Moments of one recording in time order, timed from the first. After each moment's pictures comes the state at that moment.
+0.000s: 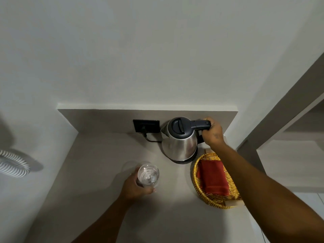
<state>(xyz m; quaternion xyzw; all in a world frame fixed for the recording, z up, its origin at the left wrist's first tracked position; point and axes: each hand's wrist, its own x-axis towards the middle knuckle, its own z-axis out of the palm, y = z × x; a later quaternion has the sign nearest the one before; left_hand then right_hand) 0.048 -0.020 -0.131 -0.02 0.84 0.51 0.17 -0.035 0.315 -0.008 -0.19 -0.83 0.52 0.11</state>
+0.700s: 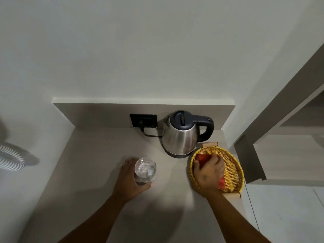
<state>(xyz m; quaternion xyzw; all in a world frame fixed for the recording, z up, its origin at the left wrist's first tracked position) 0.051 -0.023 -0.119 0.12 0.92 0.36 0.08 0.088 0.270 -0.103 -0.36 -0.88 0.28 0.08</state>
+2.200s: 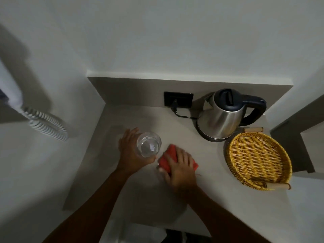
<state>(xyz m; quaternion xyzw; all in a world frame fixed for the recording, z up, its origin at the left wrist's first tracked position) 0.034 -0.117 -0.076 0.07 0.94 0.34 -0.06 0.104 0.074 -0.142 0.04 -0.98 0.20 -0.03</state>
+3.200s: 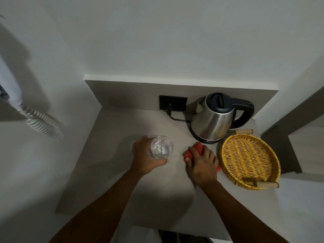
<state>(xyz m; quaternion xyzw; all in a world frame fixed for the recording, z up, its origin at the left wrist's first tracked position) 0.035 -0.068 -0.092 0.10 0.91 0.40 -0.01 0.093 0.160 -0.130 -0.11 -0.99 0.13 -0.02</state>
